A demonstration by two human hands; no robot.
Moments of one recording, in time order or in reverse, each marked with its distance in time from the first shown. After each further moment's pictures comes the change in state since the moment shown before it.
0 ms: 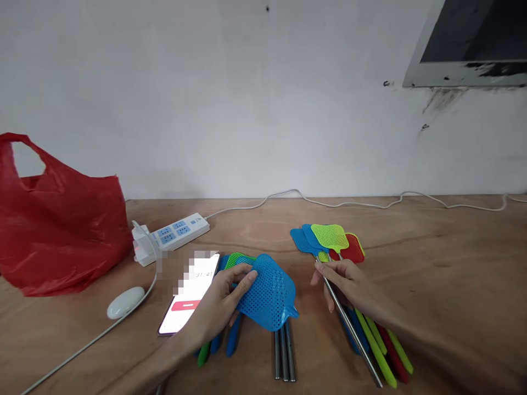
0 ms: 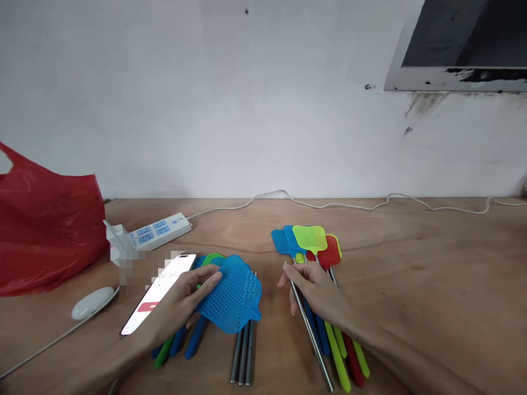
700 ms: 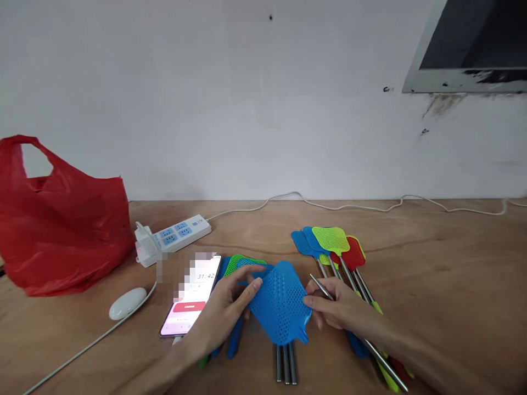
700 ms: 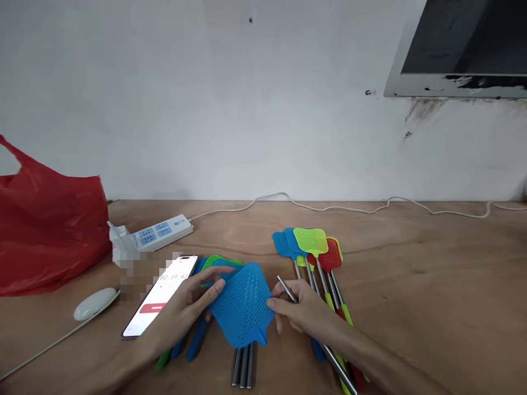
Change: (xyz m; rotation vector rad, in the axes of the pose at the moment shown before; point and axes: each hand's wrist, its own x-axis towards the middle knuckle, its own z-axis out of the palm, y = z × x) left_hand -0.006 0.002 0.002 0.072 0.033 0.104; right_hand 0.001 0.011 0.024 0.198 -0.181 0.112
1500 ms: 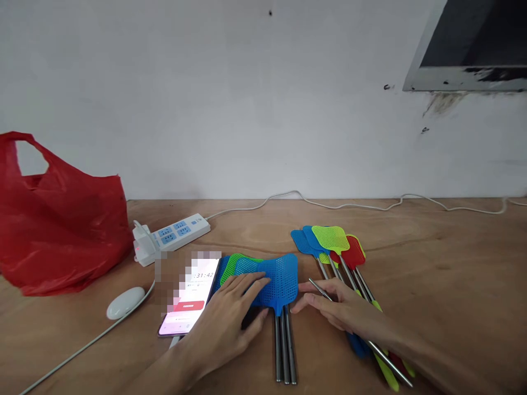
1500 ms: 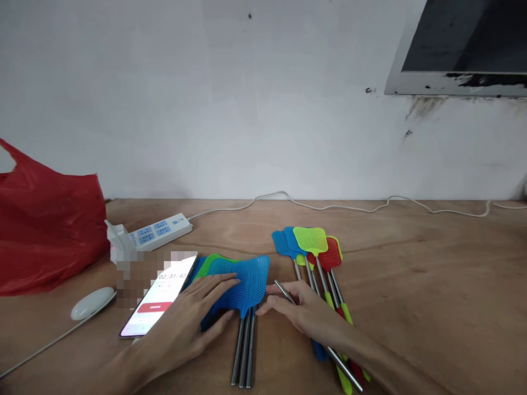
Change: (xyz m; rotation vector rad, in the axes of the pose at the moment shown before) left_hand -0.007 -0.016 0.004 0.784 -0.034 0.452; right_hand -0.009 0.004 -0.002 -0.102 -0.019 -0.075
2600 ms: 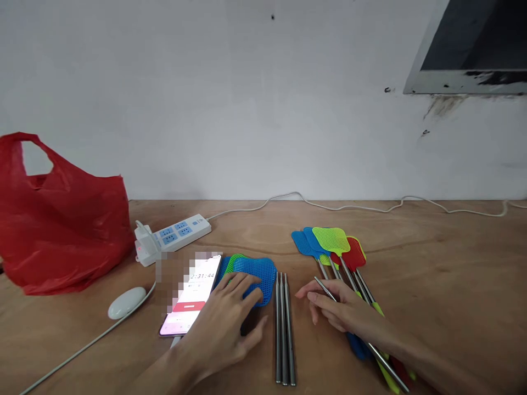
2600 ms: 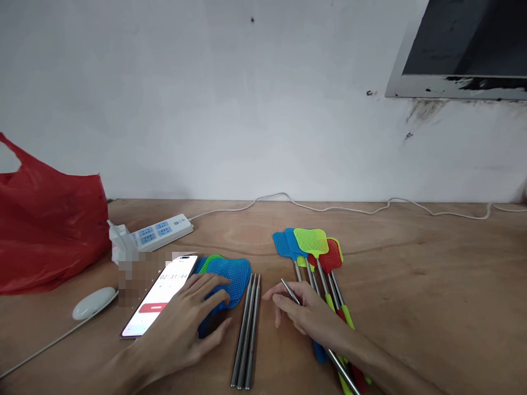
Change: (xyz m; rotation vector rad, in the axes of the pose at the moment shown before) left_hand 0.001 0.004 -0.006 0.077 -0.013 0.009; right_hand 0.003 0.003 -0.001 0.025 0.011 0.002
